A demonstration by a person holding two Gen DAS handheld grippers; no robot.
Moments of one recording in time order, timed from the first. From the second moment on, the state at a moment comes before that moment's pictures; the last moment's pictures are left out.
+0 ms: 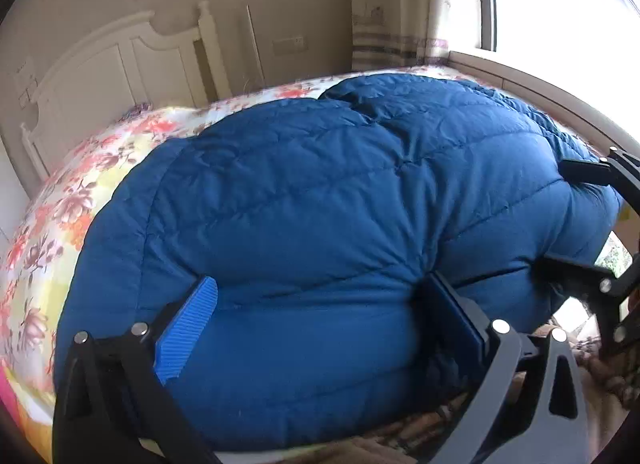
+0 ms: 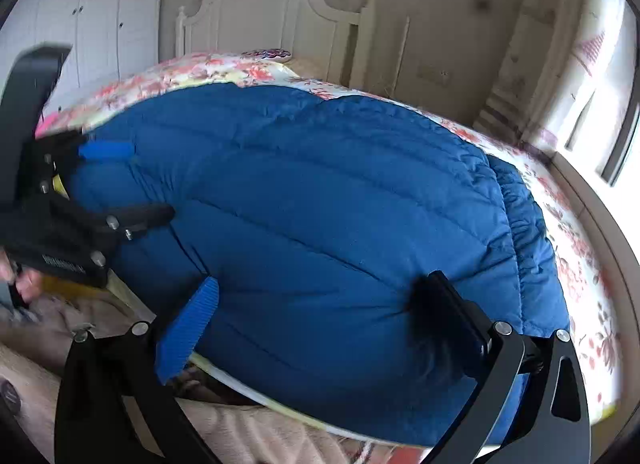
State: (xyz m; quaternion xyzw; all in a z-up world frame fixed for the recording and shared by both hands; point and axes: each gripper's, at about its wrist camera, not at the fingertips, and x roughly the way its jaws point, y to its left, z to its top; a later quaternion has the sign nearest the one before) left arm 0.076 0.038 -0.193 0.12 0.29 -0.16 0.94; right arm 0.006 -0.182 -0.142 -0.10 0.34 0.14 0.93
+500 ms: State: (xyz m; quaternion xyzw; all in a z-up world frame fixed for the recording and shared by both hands) left arm 0.079 0.046 -0.195 0.11 0.30 -0.17 0.93; right arm -0.017 -0.276 -0.148 0.01 0.34 0.06 0.94
